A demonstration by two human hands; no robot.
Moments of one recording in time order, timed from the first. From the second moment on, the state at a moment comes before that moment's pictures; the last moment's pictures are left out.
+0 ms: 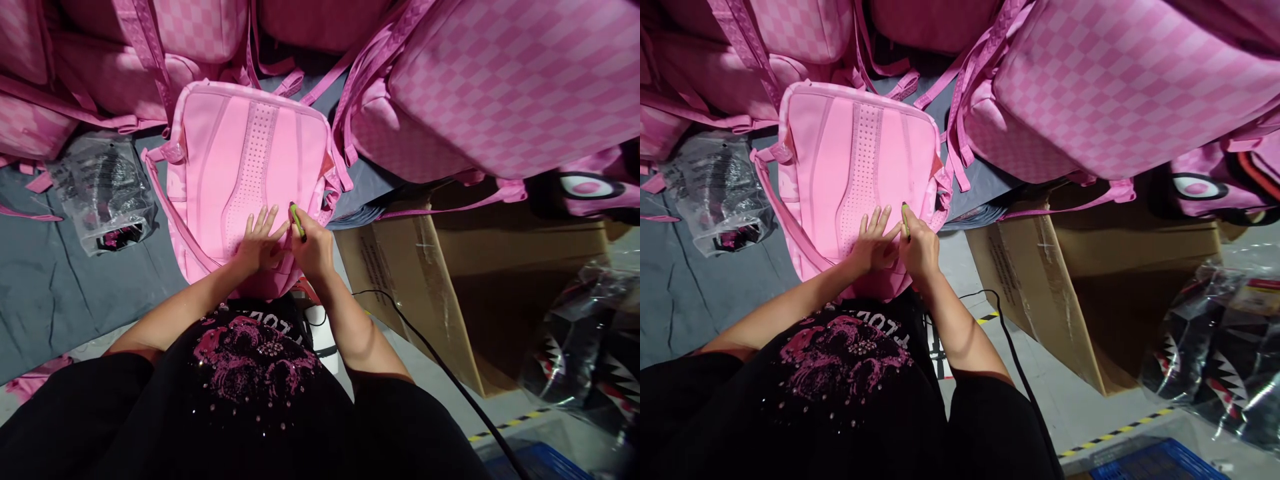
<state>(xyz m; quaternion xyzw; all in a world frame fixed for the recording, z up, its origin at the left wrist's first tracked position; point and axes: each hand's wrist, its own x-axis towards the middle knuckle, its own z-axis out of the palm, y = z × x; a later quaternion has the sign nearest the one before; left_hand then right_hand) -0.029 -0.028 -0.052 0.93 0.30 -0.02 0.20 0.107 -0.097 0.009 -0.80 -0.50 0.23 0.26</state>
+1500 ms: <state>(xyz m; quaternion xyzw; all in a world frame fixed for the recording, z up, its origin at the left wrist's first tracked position) -0.030 -0.028 -0.046 0.93 0.30 -0.03 0.20 0.098 -0.099 0.000 -0.82 -0.47 0.20 0.27</state>
